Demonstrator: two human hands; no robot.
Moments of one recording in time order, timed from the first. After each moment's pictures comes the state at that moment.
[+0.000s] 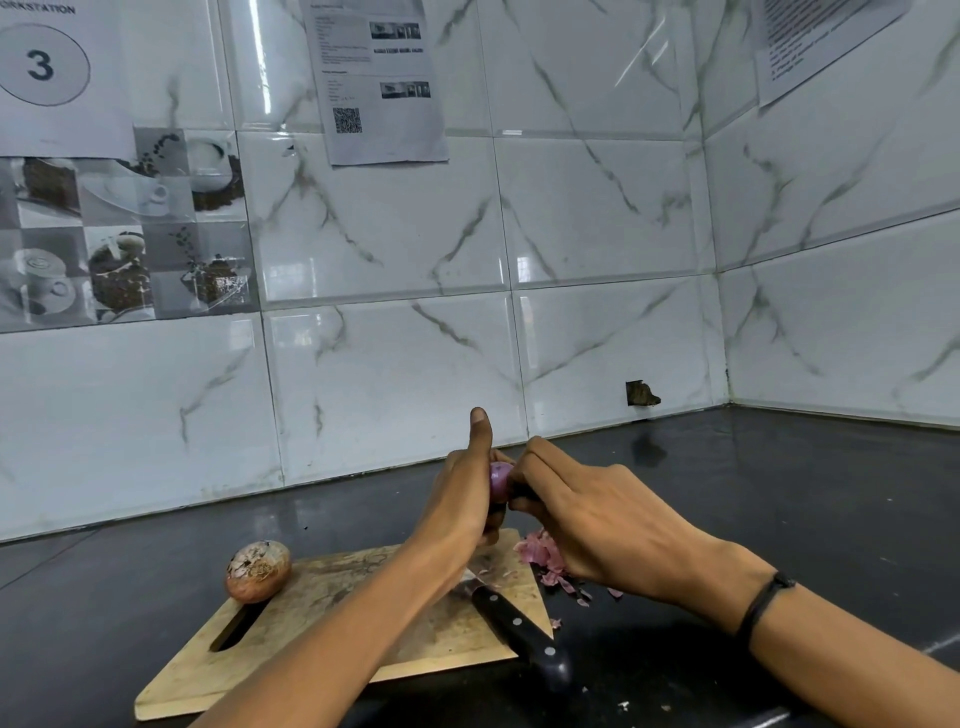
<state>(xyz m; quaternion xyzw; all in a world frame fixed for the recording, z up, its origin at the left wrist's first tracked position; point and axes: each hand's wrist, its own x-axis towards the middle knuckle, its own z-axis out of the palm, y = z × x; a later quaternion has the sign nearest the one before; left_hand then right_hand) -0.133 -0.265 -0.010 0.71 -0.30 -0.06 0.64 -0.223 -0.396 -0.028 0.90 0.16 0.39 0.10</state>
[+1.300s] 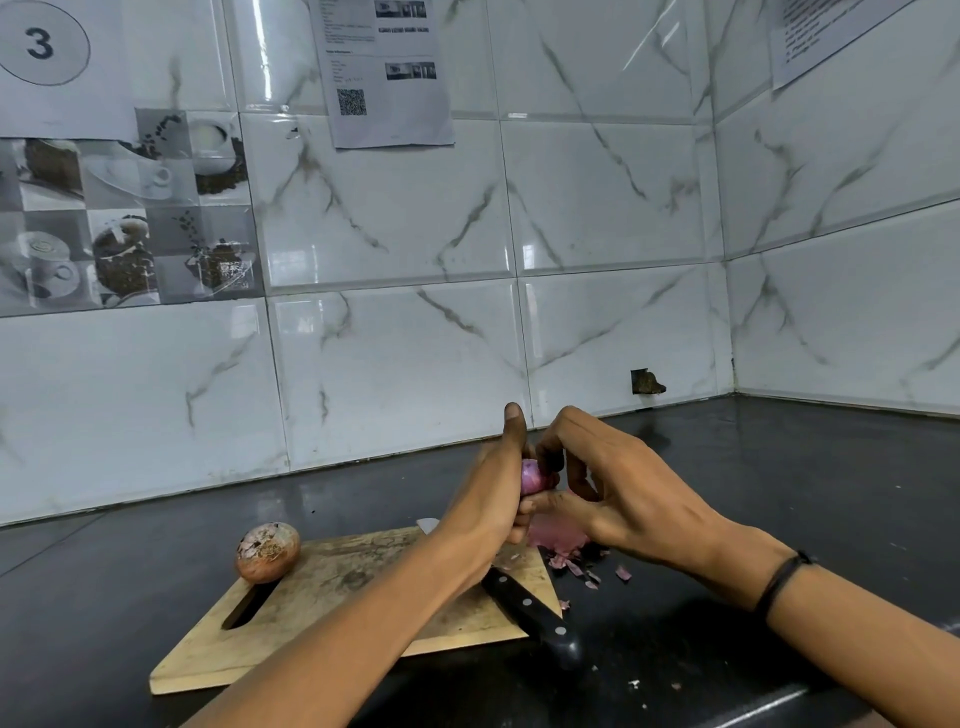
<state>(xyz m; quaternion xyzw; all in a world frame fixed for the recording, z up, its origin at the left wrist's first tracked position) -0.154 -0.267 -0.012 0.70 -0.32 -0.12 0.63 -0.224 -0.407 -0.027 0.87 0.22 0.43 -0.11</state>
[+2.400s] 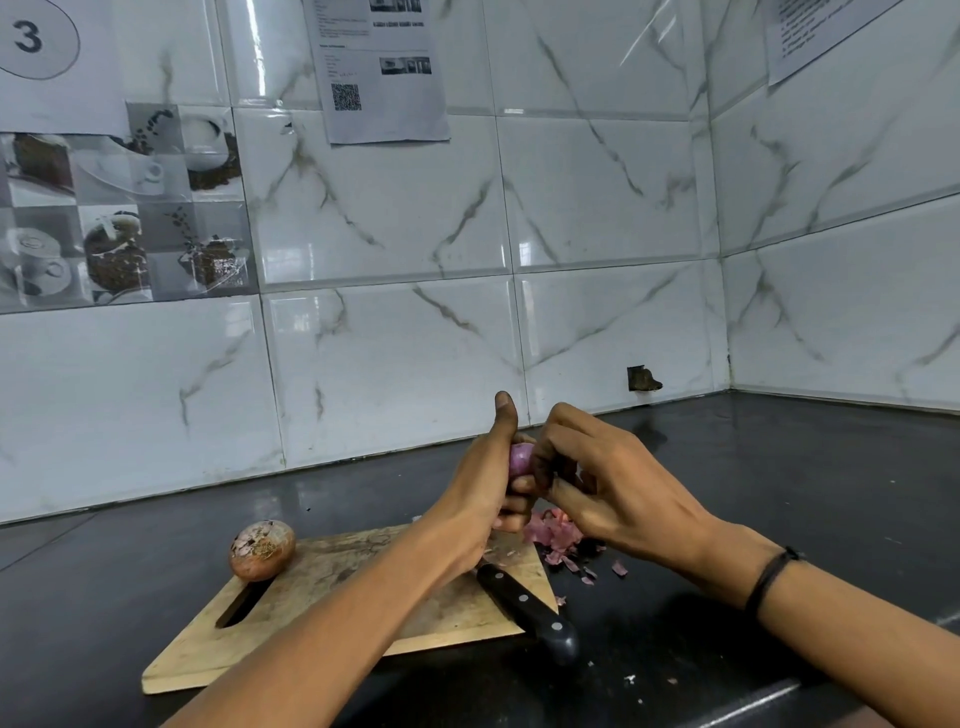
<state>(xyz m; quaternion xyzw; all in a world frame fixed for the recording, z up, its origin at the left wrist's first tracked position) -0.150 -0.264 -0.008 0.66 -0.32 -0.18 0.66 -0.221 -0.403 -0.026 0.87 0.21 0.43 -0.14</state>
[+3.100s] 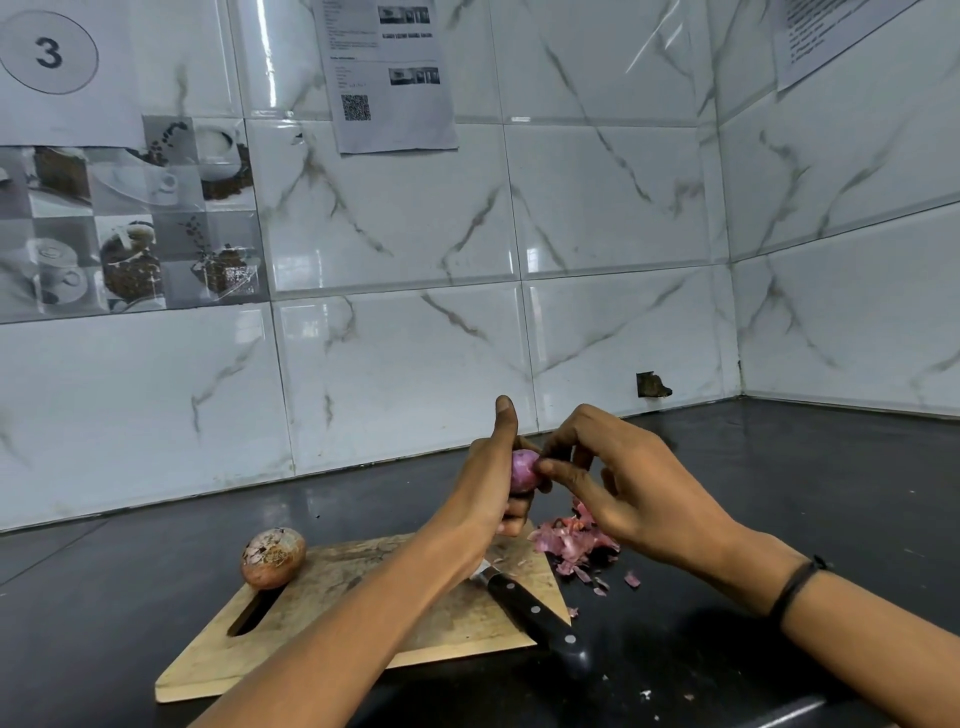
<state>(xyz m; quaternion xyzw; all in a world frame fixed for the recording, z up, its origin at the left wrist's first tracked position) -0.141 -0.262 -0.008 0.67 -0.35 -0.12 0.64 -0.219 -0.407 -0.026 0.86 0.17 0.46 -0.16</state>
